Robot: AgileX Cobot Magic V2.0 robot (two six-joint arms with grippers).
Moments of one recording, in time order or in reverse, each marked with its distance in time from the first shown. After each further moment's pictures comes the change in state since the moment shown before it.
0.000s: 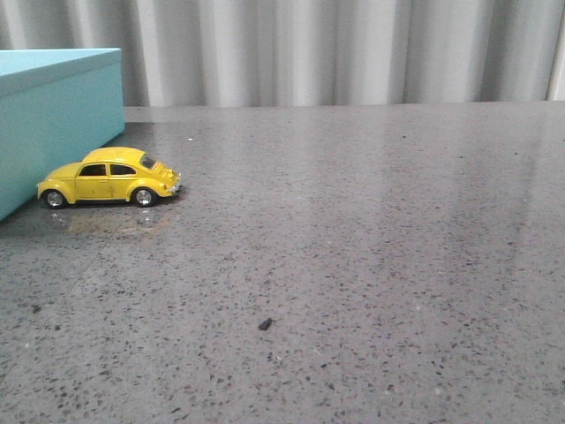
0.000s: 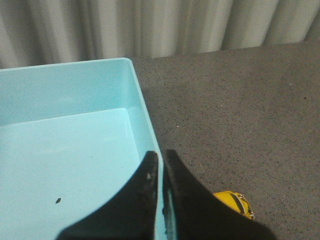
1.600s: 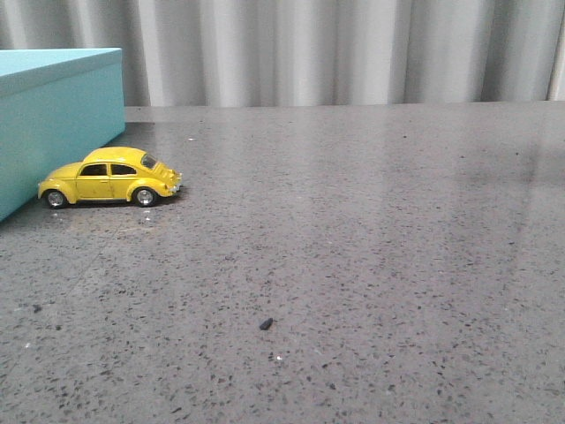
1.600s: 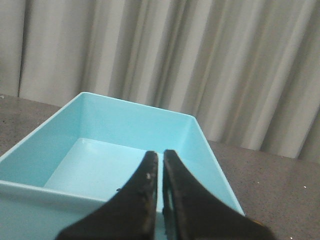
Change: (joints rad) left arm 0.222 -0.801 0.613 0.000 -0.278 -0.228; right arm 0.000 0.933 -0.722 0.002 0.444 0.000
